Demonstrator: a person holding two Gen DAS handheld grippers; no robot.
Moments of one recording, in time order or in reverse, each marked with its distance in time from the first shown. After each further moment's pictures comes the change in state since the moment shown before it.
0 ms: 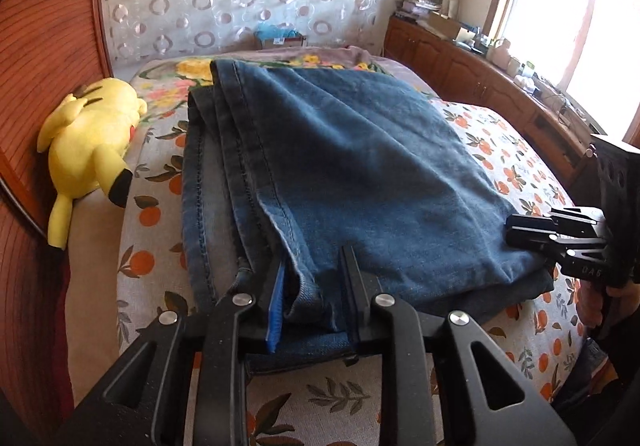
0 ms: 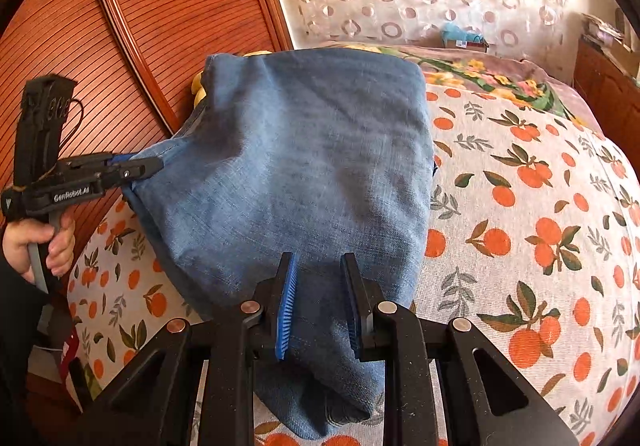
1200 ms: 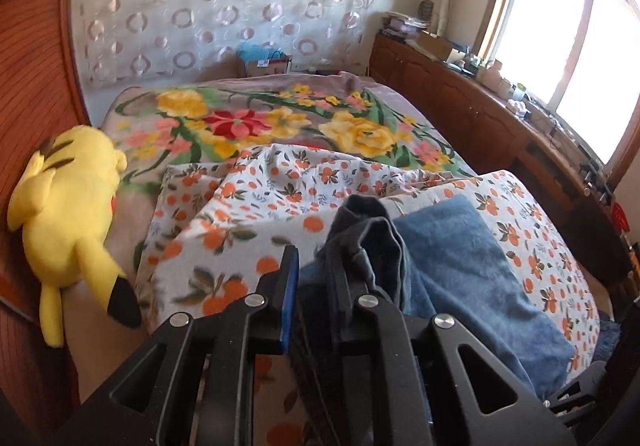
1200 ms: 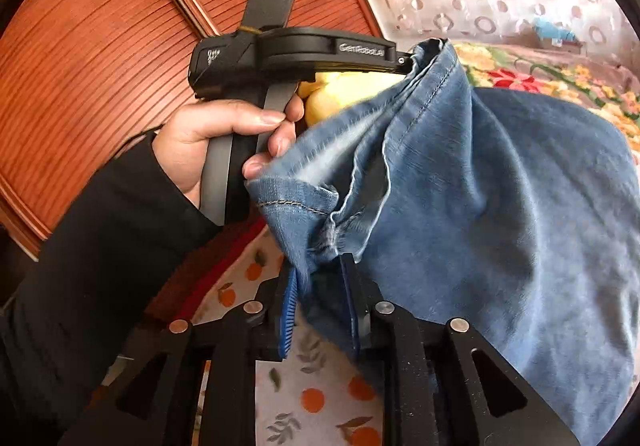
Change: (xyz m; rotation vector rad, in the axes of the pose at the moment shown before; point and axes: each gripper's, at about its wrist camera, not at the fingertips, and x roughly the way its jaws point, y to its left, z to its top) left arm 0.048 0.076 0.137 0.018 -0.032 -0.097; right arm 0.067 0.093 0.066 -0.054 0.030 0.367
